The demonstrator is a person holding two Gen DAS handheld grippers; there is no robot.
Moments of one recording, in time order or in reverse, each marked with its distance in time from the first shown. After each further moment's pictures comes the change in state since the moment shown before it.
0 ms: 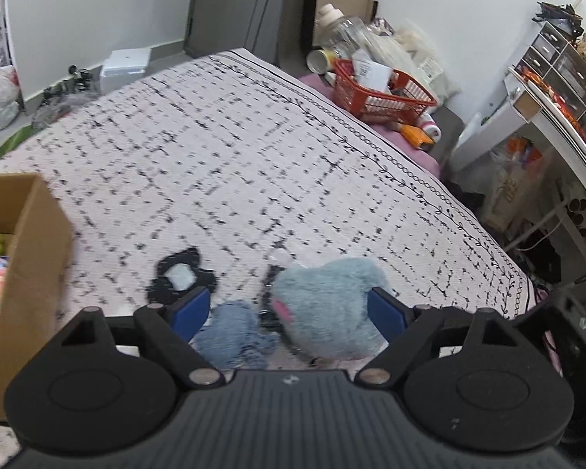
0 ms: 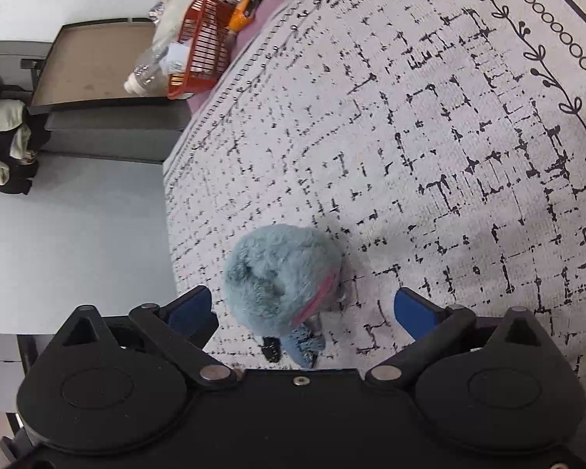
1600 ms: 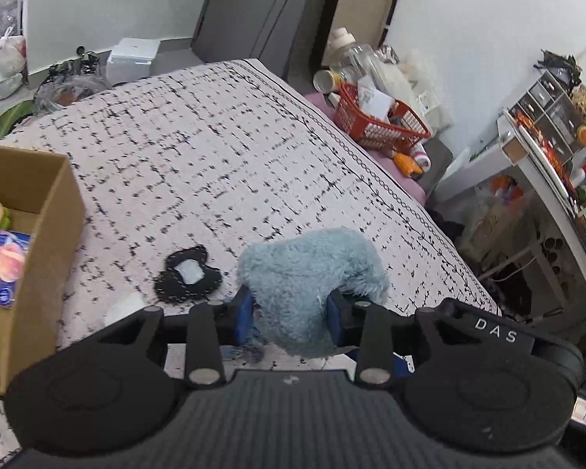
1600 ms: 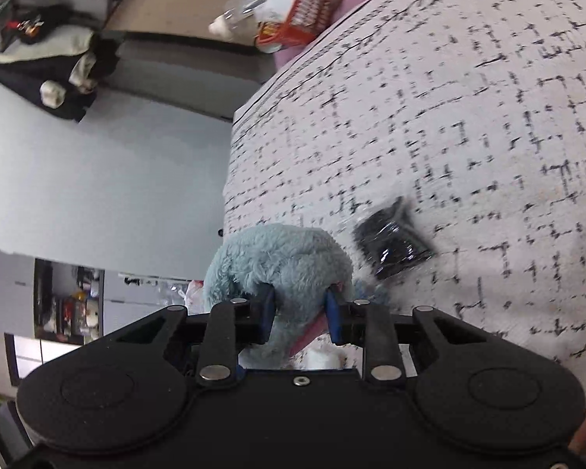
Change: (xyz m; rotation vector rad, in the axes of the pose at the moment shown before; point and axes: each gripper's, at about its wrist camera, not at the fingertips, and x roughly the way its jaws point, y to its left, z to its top) left arm -0.040 0.037 0.002 -0.121 -0.032 -0.075; right arm 0.024 0.062 -0.031 -0.231 0.061 0.138
